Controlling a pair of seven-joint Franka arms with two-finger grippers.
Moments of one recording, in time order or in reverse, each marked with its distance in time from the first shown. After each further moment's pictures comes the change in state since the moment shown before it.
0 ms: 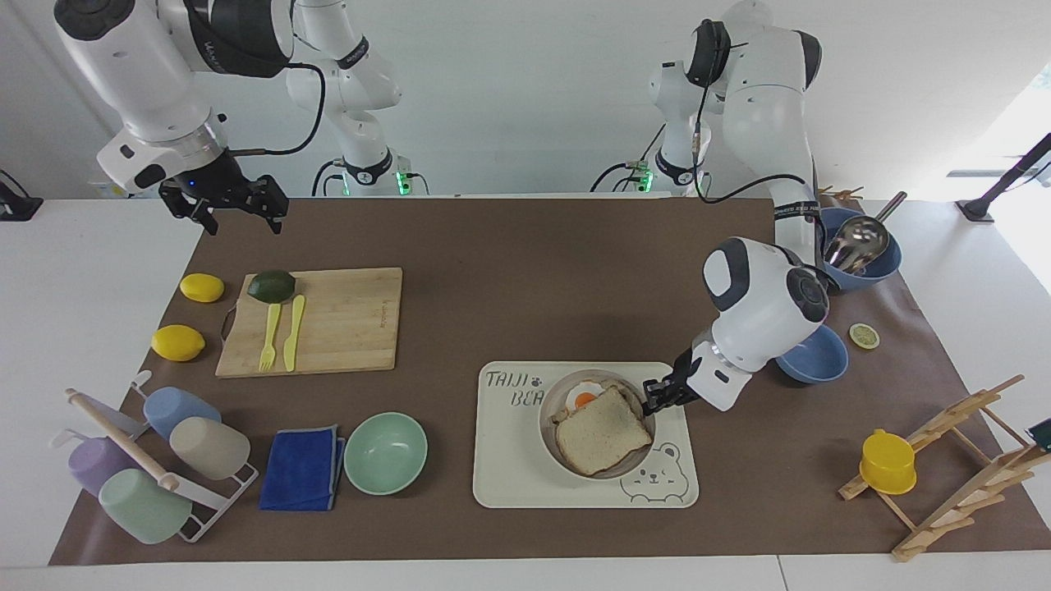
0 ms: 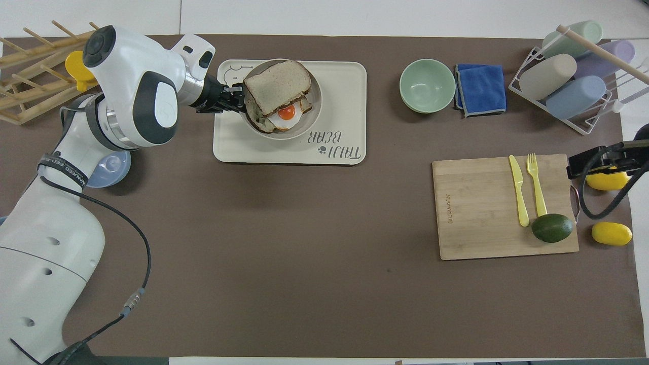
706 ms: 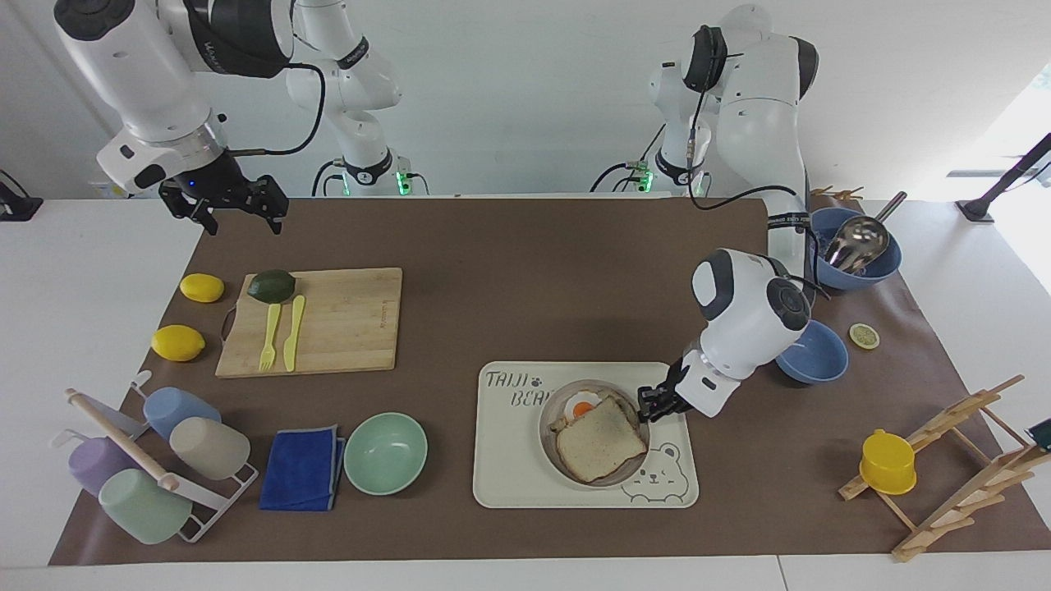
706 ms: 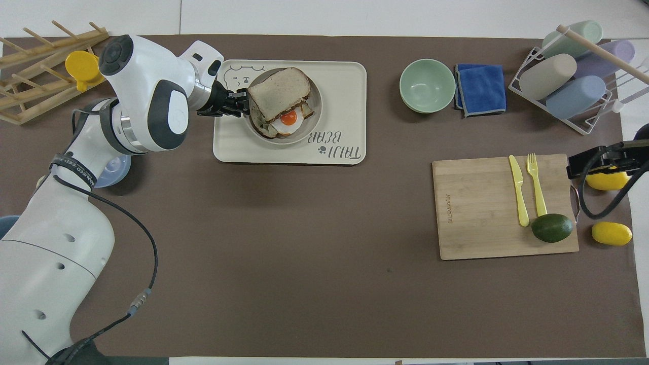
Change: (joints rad) left arm -0.007 0.002 -0.003 -0.033 0.027 0.042 0.020; right arm 0.000 0.000 0.000 0.000 0.000 0.000 0.000
